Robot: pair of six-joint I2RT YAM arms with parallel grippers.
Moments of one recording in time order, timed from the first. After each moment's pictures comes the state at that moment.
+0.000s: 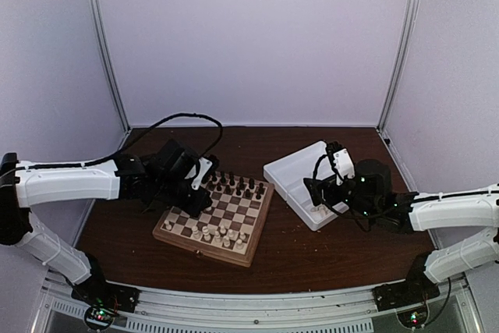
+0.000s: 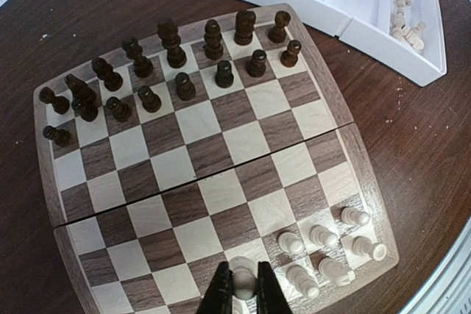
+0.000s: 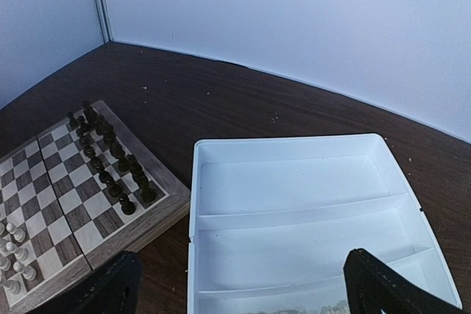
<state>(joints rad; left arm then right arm) -0.90 1.39 0.96 -0.46 -0.09 -0.26 0.79 1.19 0.49 0.39 0.31 0.10</state>
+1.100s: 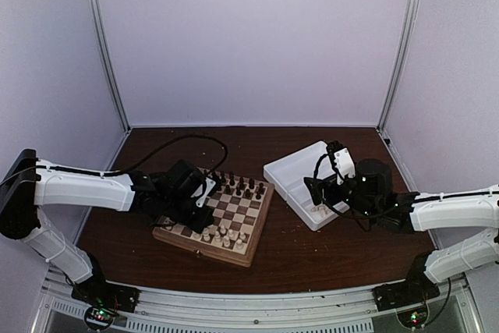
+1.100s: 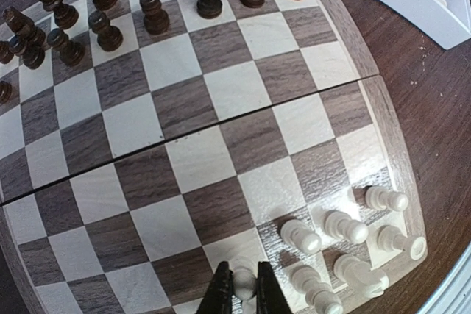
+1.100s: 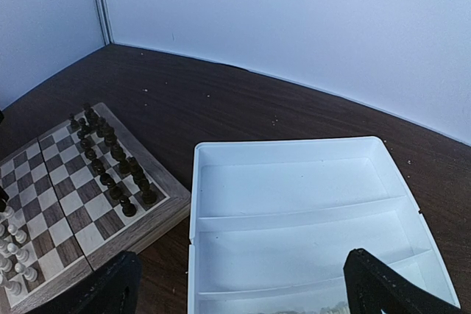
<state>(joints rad) -0.92 1.49 0.84 -0.34 -0.04 -0.32 0.79 1.18 0.49 0.39 0.31 0.10</state>
